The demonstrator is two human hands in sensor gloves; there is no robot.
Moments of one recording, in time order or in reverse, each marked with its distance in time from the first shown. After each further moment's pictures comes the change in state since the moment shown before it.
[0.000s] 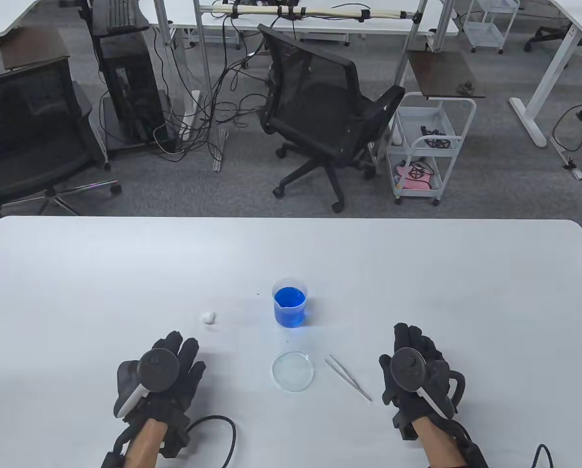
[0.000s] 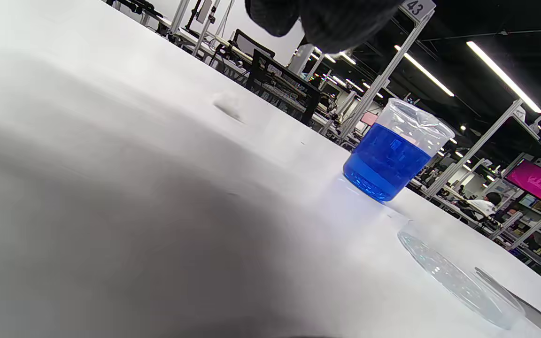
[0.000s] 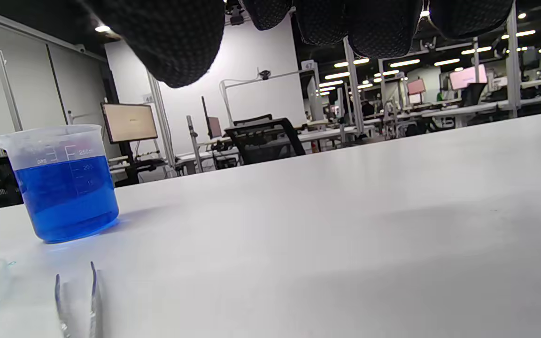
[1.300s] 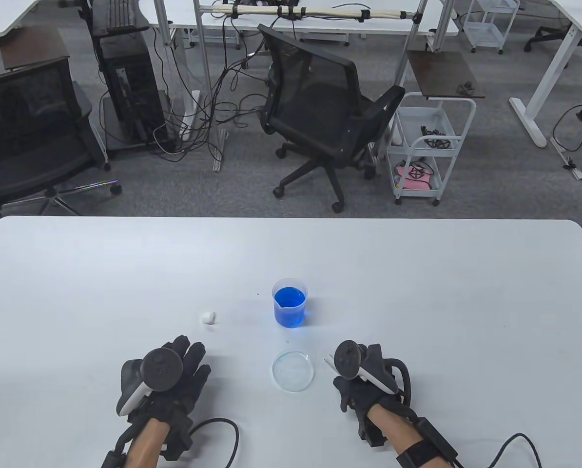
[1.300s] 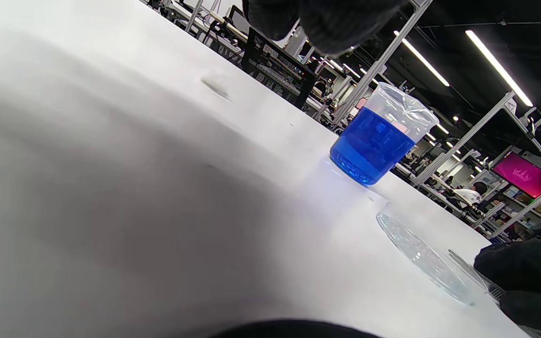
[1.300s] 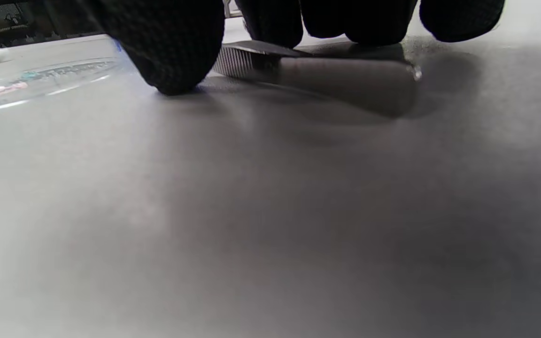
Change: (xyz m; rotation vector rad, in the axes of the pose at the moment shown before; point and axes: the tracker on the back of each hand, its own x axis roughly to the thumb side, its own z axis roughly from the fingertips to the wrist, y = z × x) left_hand 0.005 -0.006 -0.001 -0.062 -0.017 0.039; right_hand 0.066 0.076 -0.016 0.426 -0.107 0.100
